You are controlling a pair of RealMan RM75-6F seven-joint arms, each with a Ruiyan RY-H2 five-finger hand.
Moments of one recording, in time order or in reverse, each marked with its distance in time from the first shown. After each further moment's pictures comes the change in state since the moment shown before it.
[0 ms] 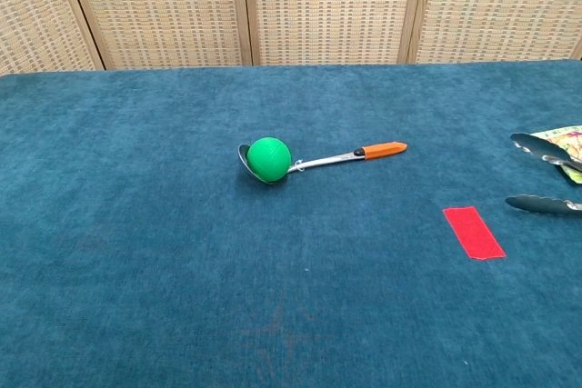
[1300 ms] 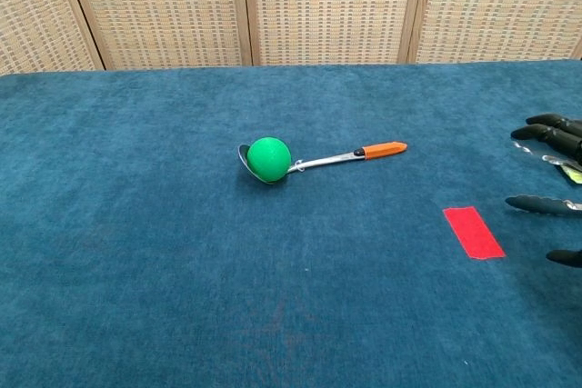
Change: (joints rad) left arm -0.005 0.003 0.003 -0.002 -0.003 -0.011 -0.018; right arm 0.206 -0.397 0.082 0.098 0.095 -0.217 -0.329
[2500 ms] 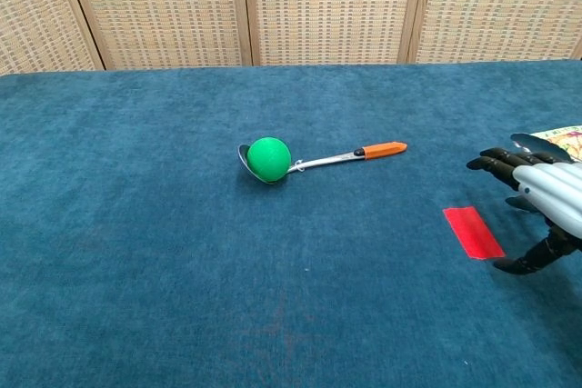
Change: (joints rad) left arm -0.010 -0.004 -0.006 0.012 -0.030 -0.025 -0.009; right arm 0.119 -0.152 0.030 0.173 0.177 -0.104 -0.025
